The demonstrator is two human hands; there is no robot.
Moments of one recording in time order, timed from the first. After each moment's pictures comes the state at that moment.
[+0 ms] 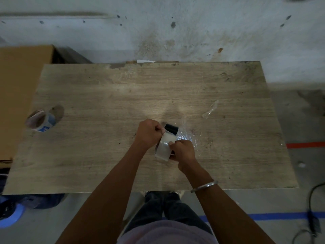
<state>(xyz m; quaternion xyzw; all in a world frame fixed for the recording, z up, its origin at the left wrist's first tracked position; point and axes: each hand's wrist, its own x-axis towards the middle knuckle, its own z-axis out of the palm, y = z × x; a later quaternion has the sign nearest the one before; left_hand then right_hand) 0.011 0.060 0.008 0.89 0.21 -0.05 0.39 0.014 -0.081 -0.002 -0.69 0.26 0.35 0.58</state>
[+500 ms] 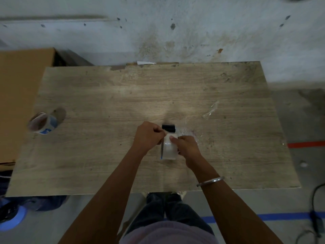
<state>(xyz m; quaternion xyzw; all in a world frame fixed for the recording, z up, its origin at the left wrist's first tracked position) 0.002 0.061 0.017 0.82 0.28 -0.09 0.48 0.033 -0.090 0.006 -0.74 0.18 0.36 0.54</state>
